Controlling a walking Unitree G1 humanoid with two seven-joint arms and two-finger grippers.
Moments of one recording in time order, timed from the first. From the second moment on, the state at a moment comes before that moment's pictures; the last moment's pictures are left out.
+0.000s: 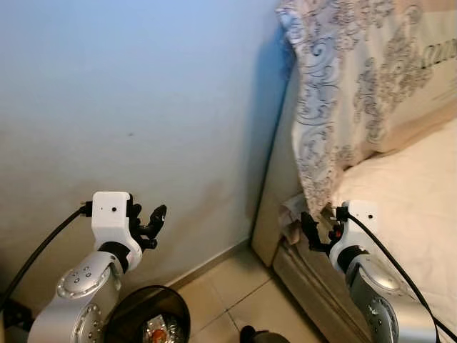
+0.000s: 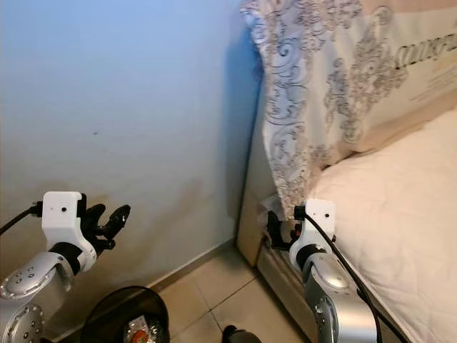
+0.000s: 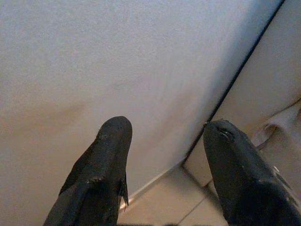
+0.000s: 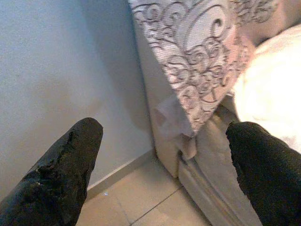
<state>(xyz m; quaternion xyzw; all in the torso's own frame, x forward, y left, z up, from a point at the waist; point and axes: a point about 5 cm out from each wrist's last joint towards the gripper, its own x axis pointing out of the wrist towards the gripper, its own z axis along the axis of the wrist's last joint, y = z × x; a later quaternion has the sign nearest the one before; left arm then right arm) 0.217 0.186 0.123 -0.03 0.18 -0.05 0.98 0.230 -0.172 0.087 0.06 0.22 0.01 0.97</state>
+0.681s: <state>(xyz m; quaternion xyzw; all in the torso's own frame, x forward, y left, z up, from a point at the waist) 0.226 0.211 0.132 0.05 0.08 0.09 0.99 0.230 -0.165 0.086 0.05 0.22 0.02 0.97</state>
